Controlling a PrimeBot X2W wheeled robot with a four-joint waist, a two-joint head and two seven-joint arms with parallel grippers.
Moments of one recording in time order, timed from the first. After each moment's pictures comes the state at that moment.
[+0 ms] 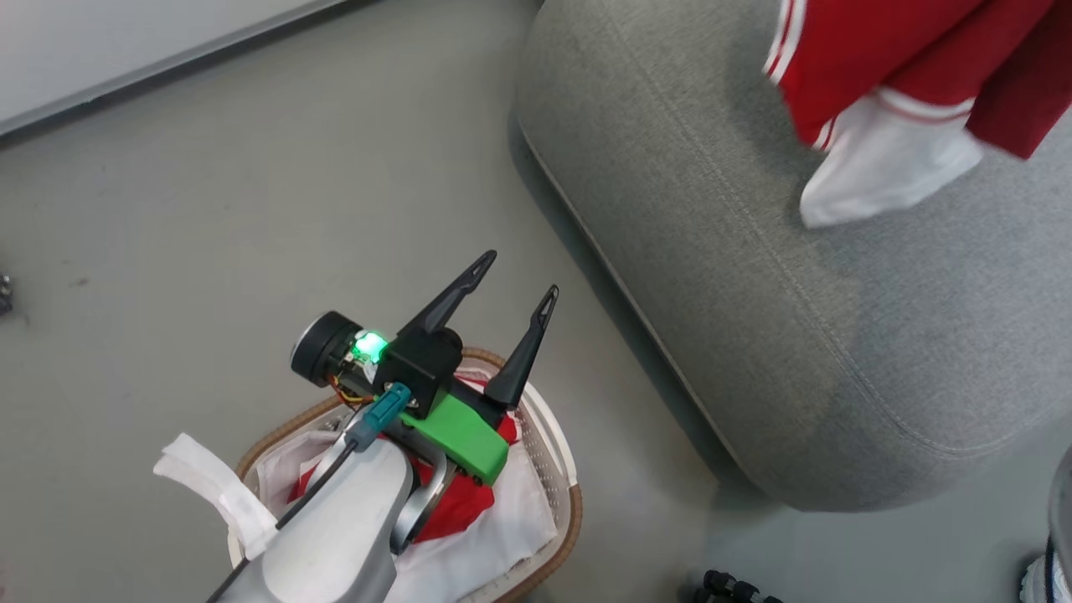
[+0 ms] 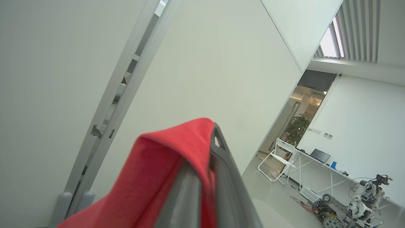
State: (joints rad) left arm -0.48 0.15 -0.64 0.36 -0.28 -0.13 -0.26; right arm -1.00 -0.22 -0.32 0.35 -0.26 0.13 -0.26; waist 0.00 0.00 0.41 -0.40
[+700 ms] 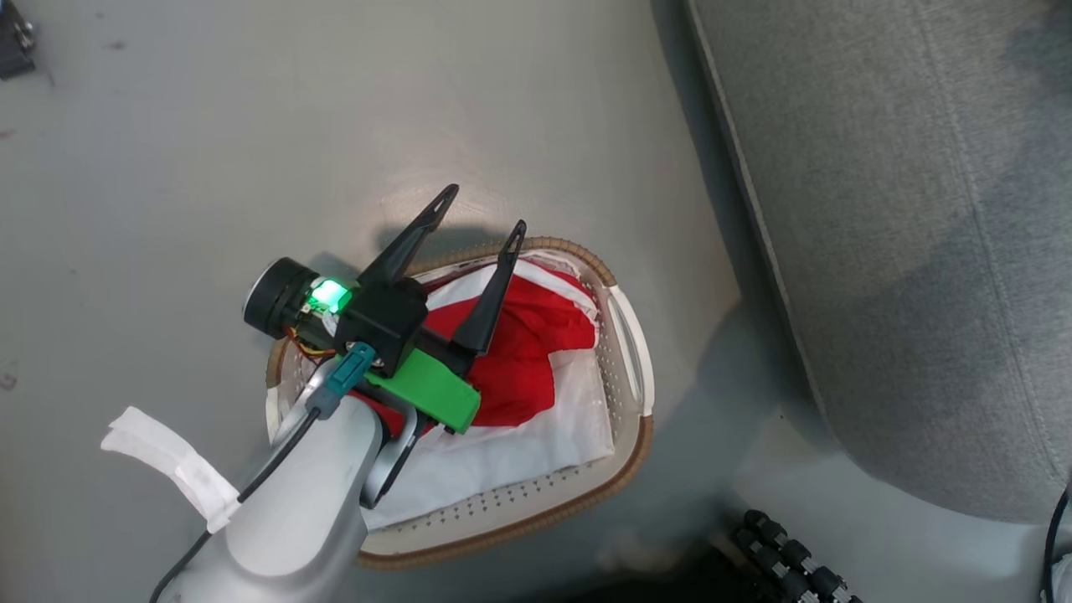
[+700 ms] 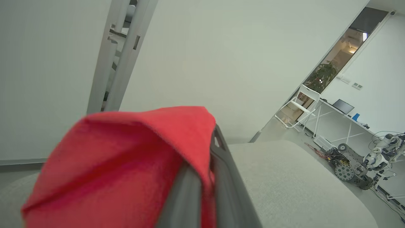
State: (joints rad) left arm -0.55 0.19 -0.60 0.31 -0.26 -0.10 -0.26; right arm -1.12 -0.24 -0.60 0.55 -0.39 0.13 -0.26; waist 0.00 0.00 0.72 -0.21
